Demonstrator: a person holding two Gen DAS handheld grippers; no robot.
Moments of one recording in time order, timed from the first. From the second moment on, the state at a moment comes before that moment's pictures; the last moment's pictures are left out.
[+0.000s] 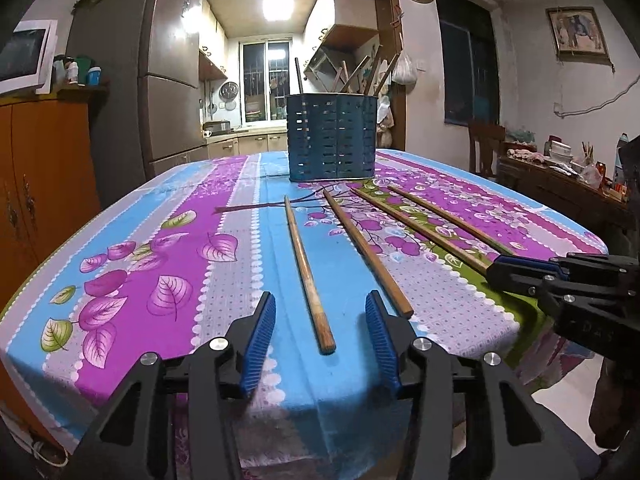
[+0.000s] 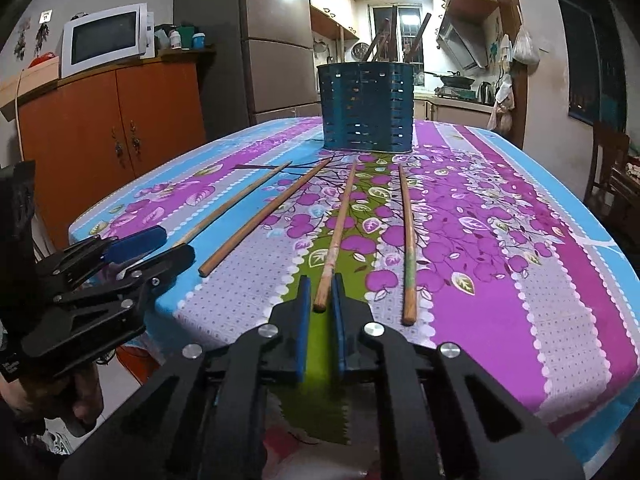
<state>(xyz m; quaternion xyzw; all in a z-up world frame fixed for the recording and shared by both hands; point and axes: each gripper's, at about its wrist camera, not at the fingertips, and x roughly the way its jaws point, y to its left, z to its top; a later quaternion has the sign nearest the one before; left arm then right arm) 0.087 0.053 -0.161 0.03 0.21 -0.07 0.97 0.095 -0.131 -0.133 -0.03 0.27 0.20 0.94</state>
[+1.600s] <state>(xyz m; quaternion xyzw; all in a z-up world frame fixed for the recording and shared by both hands) 0.116 0.039 -0.001 0.04 0.06 -0.08 0.99 0.130 -0.155 0.030 -0.04 0.13 0.22 0.97</state>
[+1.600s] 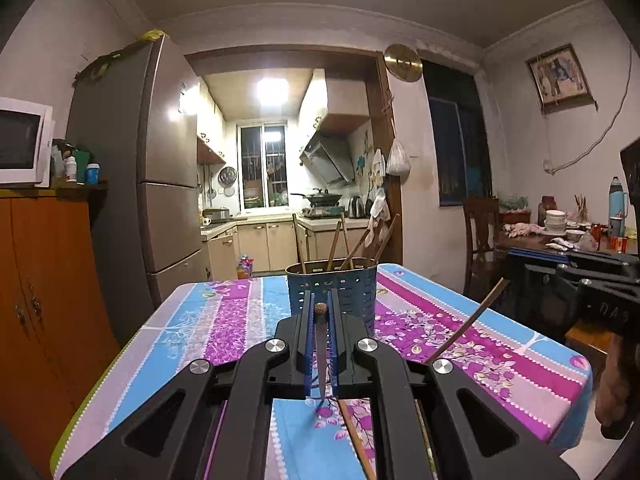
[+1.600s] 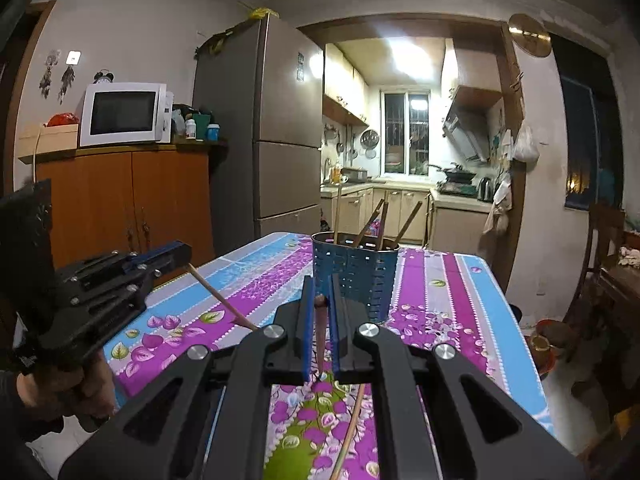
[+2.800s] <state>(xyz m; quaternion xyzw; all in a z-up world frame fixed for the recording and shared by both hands) 0.251 0.039 0.116 0.06 0.11 -0.05 0.99 0.256 -0.178 0.145 -0.04 0.13 0.18 0.97</state>
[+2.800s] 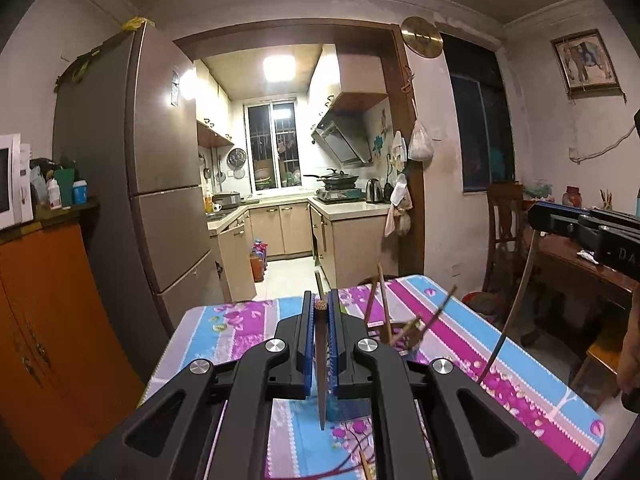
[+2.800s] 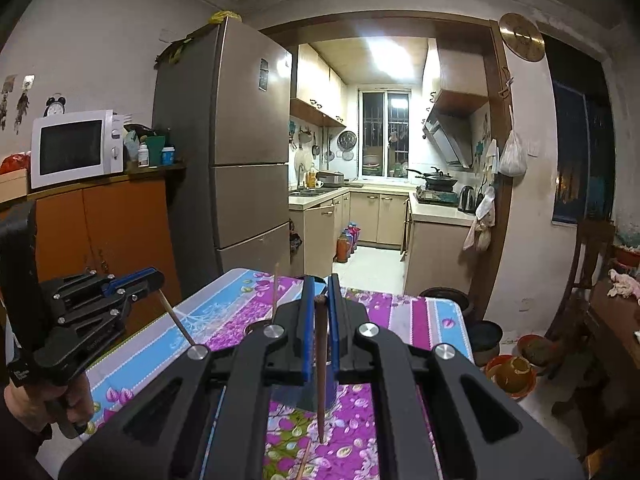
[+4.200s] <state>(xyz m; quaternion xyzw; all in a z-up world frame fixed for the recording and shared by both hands) 0.376 0.026 0.166 0.05 0.15 -0.07 0.99 0.388 -0.153 0.180 -0.01 0.18 0.20 0.96</state>
